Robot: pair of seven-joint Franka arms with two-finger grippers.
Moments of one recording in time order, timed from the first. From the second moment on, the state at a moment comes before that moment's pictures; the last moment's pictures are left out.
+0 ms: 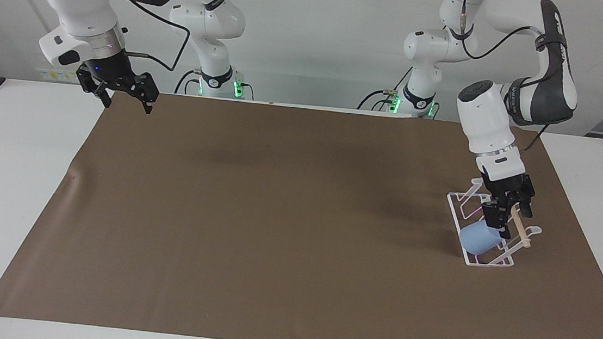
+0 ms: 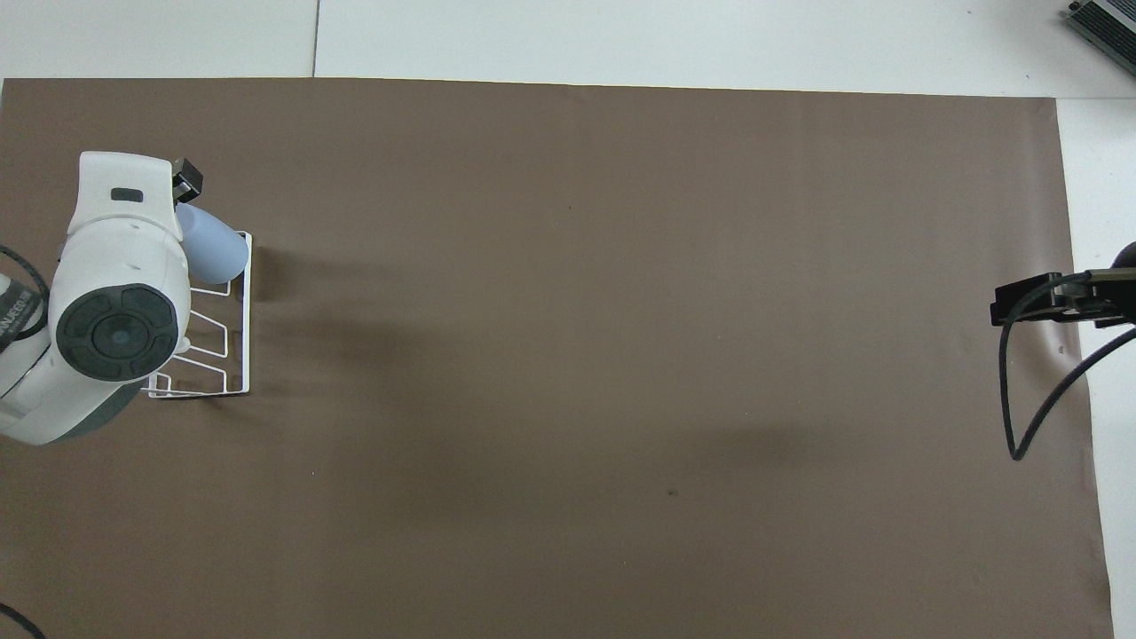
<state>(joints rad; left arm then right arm) 0.09 0.06 -0.18 -2.06 1.04 2.51 -1.48 0.08 -0.06 -0.13 -1.69 -0.06 1.61 0.00</state>
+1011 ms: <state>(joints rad) 0.10 0.07 -0.21 -1.98 0.36 2.50 -1.10 0.08 -0.08 -0.16 -1.69 -0.06 1.61 0.00</state>
